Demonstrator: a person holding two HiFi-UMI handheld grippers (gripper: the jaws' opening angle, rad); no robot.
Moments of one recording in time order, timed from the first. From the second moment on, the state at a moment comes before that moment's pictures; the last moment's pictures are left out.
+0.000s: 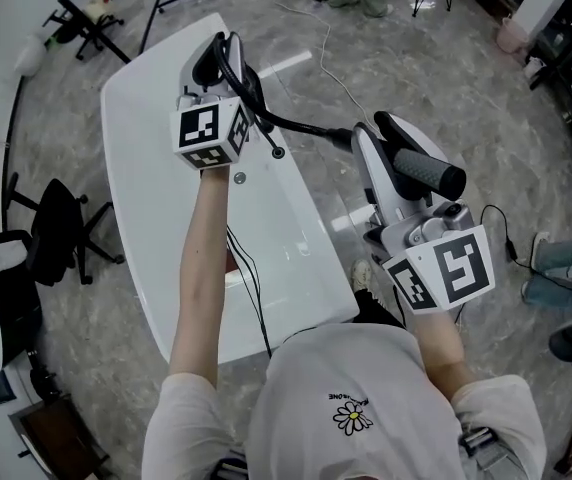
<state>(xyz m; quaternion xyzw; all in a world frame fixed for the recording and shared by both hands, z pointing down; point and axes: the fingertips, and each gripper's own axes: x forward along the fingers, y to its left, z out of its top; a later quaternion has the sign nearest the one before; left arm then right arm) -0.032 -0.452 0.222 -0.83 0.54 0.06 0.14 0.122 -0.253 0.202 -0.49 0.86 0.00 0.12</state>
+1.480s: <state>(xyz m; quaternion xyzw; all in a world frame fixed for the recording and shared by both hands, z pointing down) -0.020 -0.395 0.216 -0.81 0.56 0.02 0.17 0.151 -0.286 0.173 -0.48 0.86 -0.01 0.18</state>
